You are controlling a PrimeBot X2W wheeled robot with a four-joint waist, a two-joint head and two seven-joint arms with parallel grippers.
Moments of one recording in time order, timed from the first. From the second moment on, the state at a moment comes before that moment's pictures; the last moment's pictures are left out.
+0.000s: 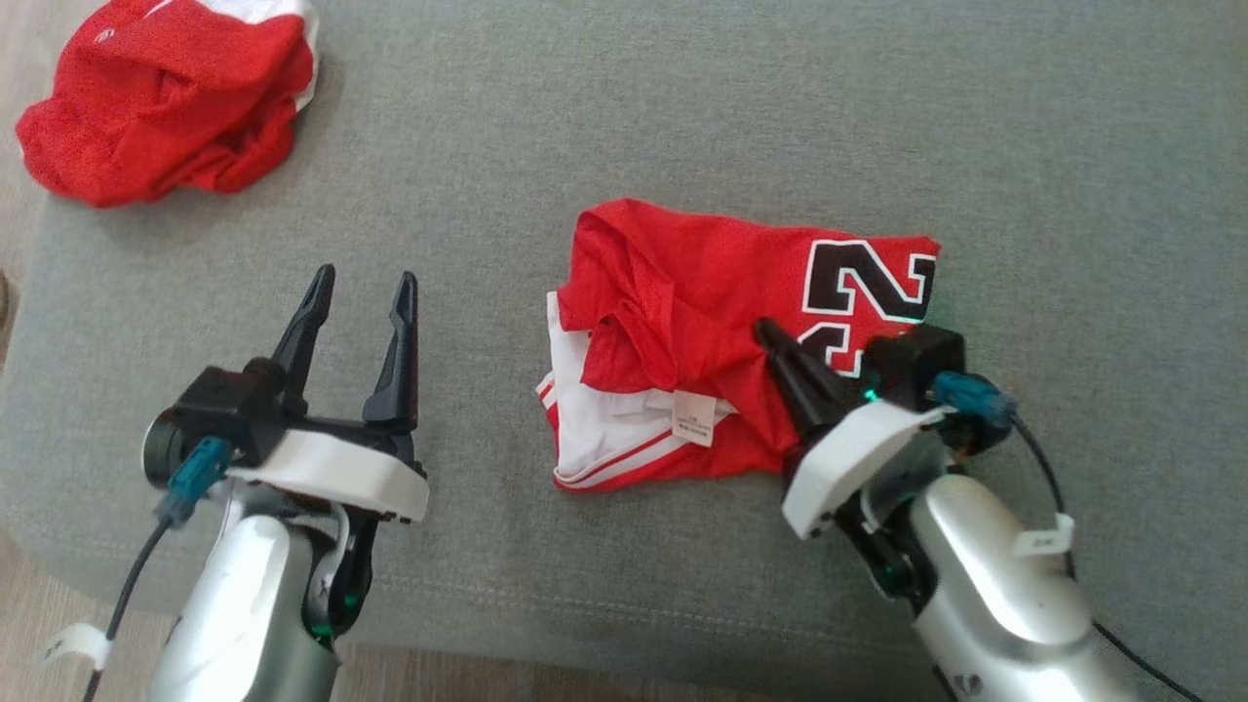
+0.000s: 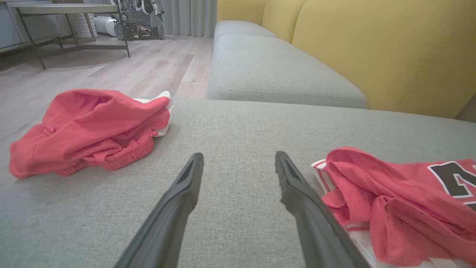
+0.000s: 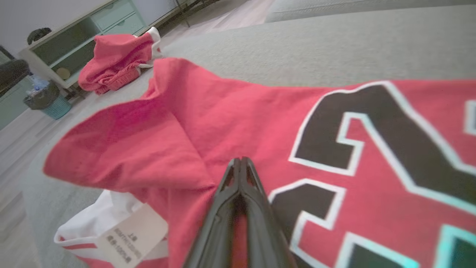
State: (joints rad) left arm -0.24 0.15 -0.26 0.19 -0.28 0.01 -0.24; right arm -0.36 -0.08 0.42 0.41 0.32 0.13 0.03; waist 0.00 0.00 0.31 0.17
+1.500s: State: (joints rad) left arm -0.15 0.20 -0.24 0.16 -0.29 0.07 -0.24; right arm -0.13 -0.07 0.02 0.02 0.18 0.13 -0.01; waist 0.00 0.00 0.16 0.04
